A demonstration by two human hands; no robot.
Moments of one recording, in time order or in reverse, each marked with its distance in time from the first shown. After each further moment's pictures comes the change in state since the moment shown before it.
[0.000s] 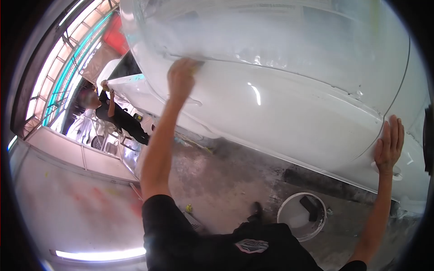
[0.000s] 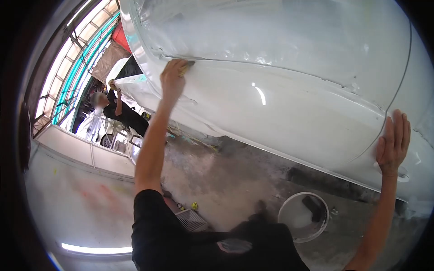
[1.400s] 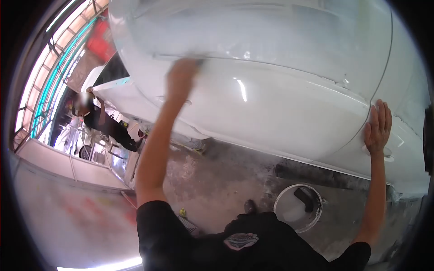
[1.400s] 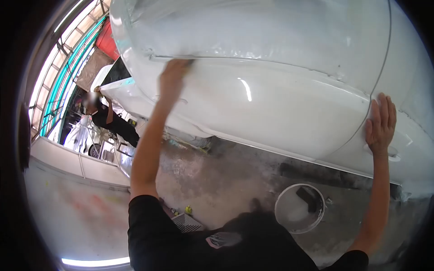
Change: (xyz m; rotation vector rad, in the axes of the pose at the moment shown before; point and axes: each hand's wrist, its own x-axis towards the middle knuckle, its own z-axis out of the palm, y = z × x) left_hand -0.006 0.005 0.009 -0.066 -0.082 0.078; right_hand -0.001 -0.005 0.000 -0.005 0.049 0.056
